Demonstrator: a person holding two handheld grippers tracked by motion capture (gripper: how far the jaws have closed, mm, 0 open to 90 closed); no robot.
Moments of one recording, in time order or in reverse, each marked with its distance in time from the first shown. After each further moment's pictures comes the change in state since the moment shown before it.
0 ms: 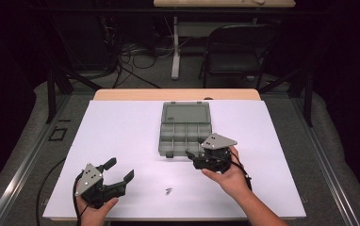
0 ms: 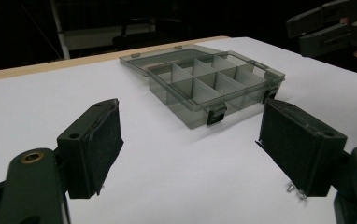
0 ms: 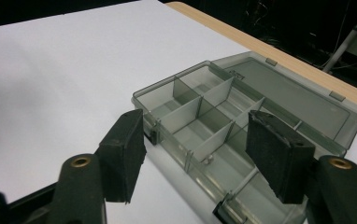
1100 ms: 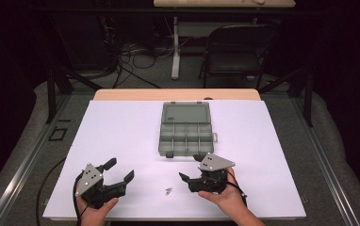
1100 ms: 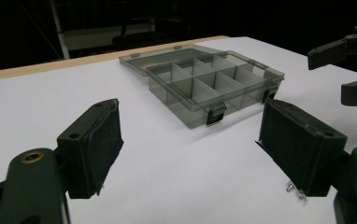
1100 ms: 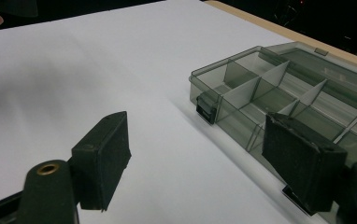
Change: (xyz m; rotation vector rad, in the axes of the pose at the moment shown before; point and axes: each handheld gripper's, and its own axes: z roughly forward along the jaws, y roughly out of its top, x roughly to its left) left arm -0.001 0.000 0.000 -0.004 -0.001 -0.002; right arm 0.038 -0.033 -0.006 -0.026 0.095 0.003
